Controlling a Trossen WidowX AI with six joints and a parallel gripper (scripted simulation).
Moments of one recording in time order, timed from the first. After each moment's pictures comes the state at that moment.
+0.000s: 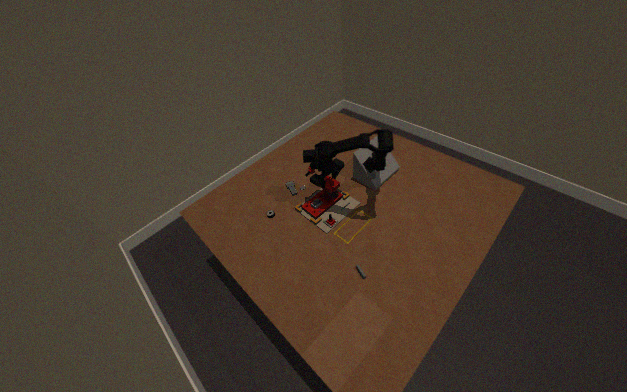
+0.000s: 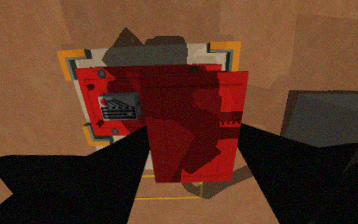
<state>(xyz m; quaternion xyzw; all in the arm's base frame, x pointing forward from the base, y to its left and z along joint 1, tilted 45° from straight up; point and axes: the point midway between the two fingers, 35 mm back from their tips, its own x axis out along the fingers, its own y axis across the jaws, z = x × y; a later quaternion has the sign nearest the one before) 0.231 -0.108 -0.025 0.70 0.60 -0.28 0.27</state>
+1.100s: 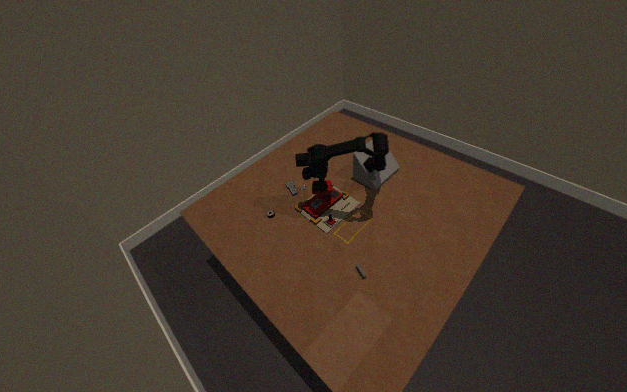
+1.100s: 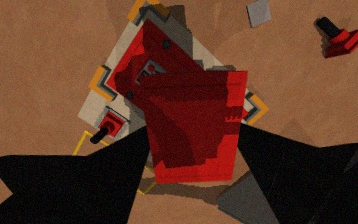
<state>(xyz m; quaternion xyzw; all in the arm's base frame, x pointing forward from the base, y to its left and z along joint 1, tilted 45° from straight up) 0.274 -0.122 -0.018 0.56 0.66 -0.05 0.50</state>
